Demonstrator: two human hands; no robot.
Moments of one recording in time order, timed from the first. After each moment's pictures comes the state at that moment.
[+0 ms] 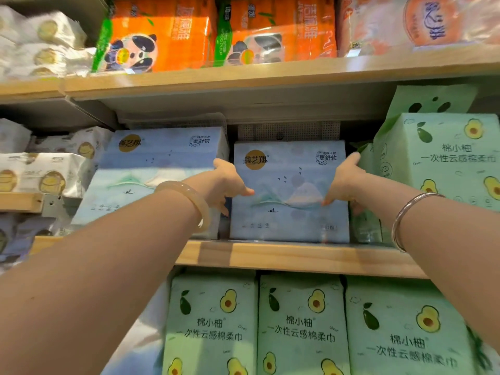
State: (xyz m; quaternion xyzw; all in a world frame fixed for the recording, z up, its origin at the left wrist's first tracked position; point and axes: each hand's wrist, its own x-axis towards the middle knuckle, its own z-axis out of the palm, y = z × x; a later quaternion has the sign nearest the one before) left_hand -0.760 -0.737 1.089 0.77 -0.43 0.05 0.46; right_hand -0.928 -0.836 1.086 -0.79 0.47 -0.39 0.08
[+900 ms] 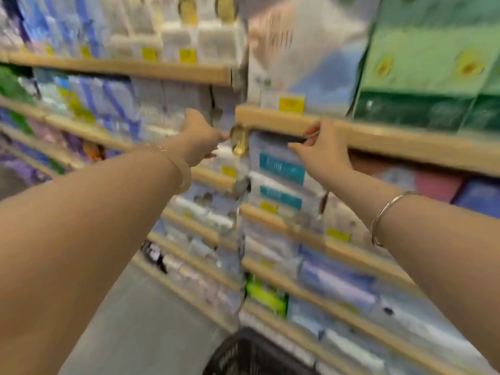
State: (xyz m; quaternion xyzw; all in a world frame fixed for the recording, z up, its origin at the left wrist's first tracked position) left_hand -0.617 -0.476 0.725 0.80 -0.09 -0.03 0.60; right_hand -0.733 -0.631 0.706 -0.84 0.22 -0.34 0.35
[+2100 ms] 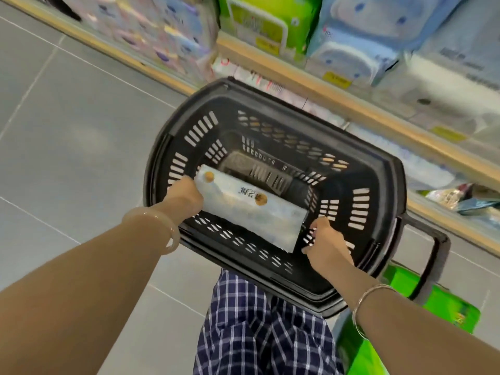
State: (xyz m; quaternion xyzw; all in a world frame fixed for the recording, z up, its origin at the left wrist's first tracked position) left_hand -0.752 -0.408 -0.015 0.91 0.00 -0.42 0.02; right_hand -0.947 -0.563 -0.007 -0.74 0.46 0.36 0.34
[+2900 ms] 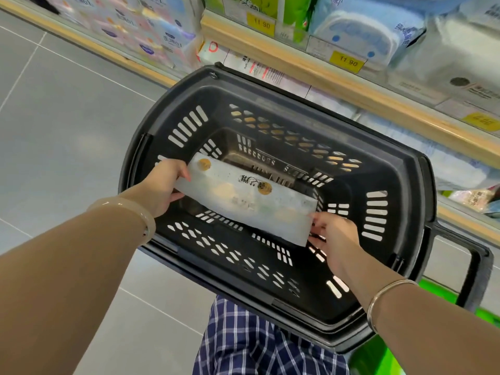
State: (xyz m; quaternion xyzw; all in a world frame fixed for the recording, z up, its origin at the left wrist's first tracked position) left_hand -0.717 -0.418 -0.047 0.78 0.24 -0.42 0.40; right_hand -0.915 -0.594 -0.070 -0.30 0.73 0.11 0.61
